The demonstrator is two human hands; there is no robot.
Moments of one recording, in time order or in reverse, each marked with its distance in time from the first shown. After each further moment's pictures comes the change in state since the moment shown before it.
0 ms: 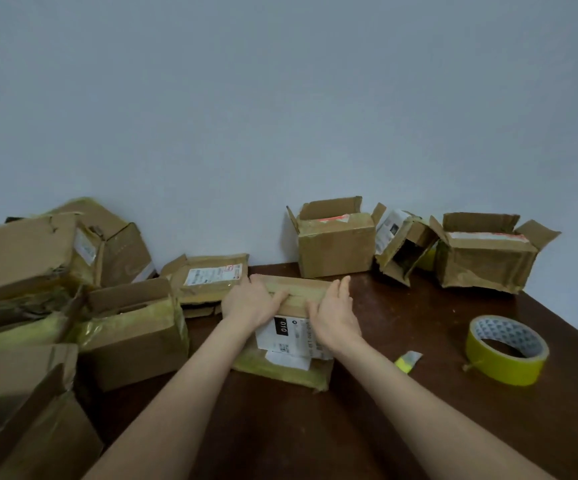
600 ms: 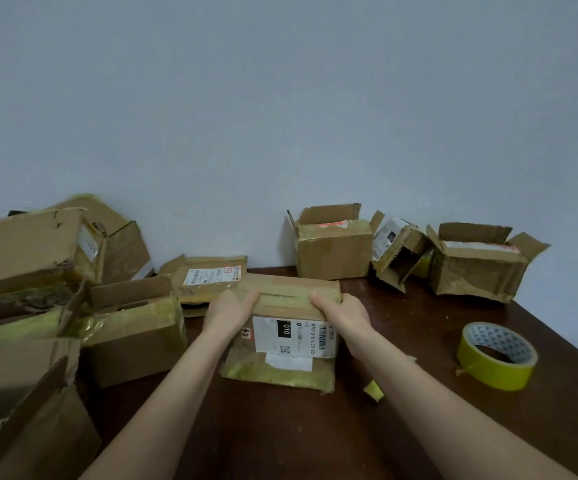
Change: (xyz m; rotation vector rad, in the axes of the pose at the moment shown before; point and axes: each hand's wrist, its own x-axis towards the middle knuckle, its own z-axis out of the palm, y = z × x) left_hand -0.030 -0.029 -0.015 -0.597 -0.027 -0.195; right_hand 0.003 0.013 -0.018 0.400 0.002 0.180
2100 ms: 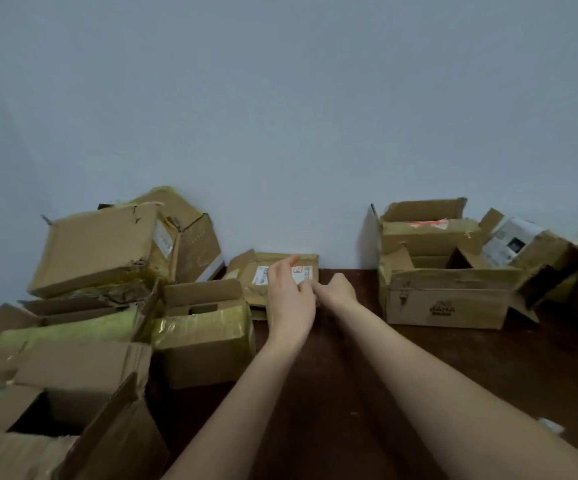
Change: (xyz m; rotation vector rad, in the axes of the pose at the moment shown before) left_hand 0.020 0.009 -0.008 -0.241 0.357 0.190; right_hand 0.085 -0.069 0.135 -0.099 -0.195 -0.090
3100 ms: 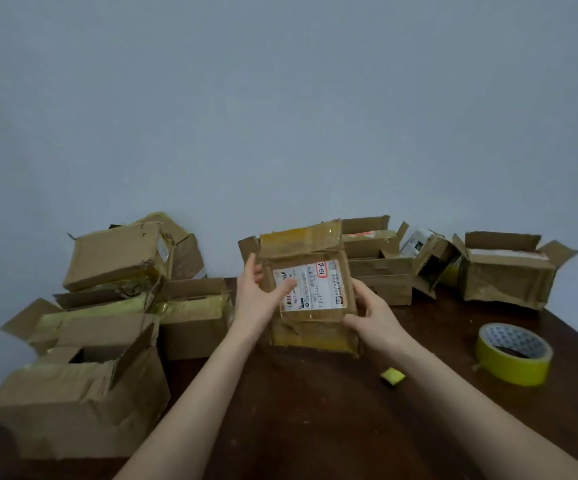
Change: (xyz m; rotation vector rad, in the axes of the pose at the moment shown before) left_hand -0.081 0.029 -0.055 -0.269 -0.118 -0.010; right_hand -0.199 0.069 -0.129 0.222 -0.102 -0.509
